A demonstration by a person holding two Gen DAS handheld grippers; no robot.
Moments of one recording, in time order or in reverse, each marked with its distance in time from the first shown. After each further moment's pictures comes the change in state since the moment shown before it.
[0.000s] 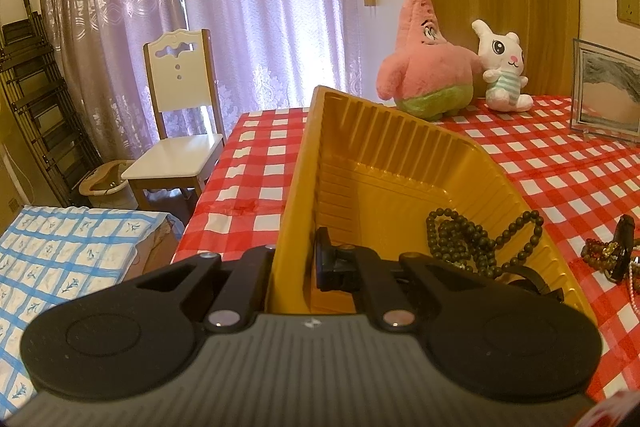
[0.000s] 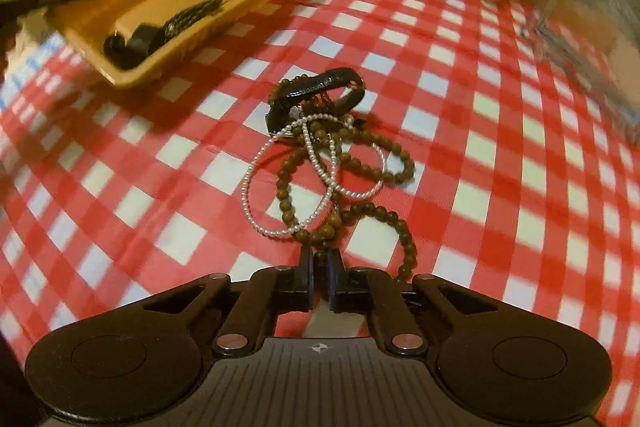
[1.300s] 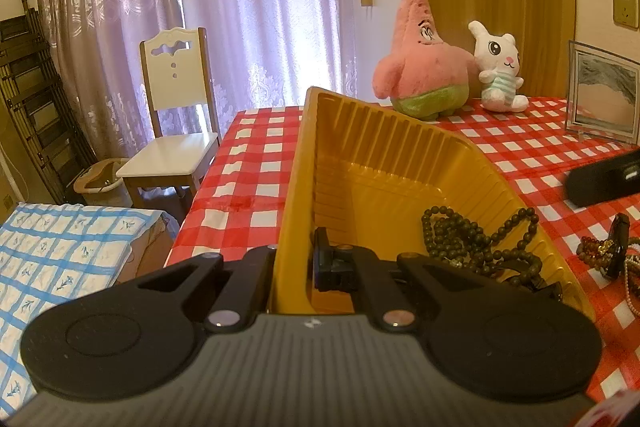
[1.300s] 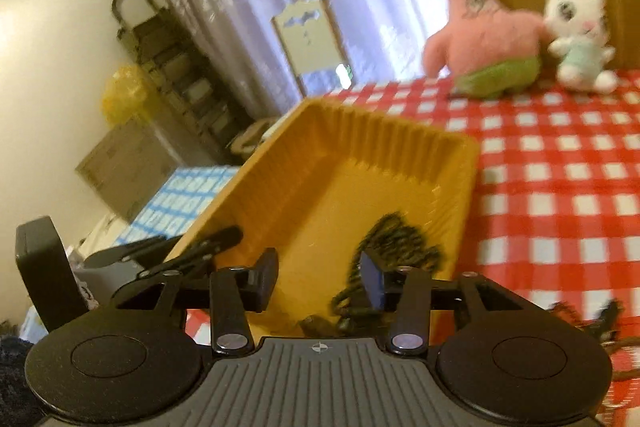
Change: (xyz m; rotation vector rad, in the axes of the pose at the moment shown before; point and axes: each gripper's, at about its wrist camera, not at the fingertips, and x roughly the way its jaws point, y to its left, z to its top) left arm 0.000 -0.002 -0.001 -0.009 0.002 -0.016; right arm 0.003 0.104 0.132 0.204 -0.387 0.277
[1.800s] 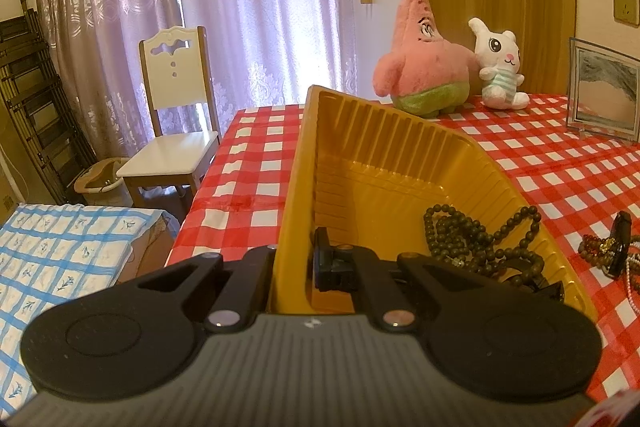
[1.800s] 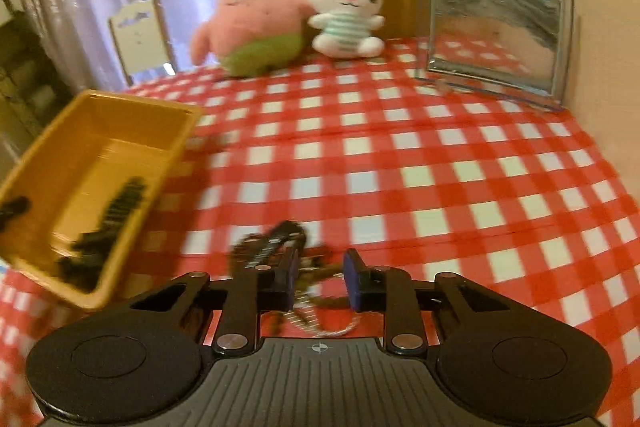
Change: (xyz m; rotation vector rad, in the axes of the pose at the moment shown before) left arm 0.002 0.002 -0.001 0.007 0.007 0.003; right arm -0.066 -0.119 -0.041 0.074 0.039 -0.488
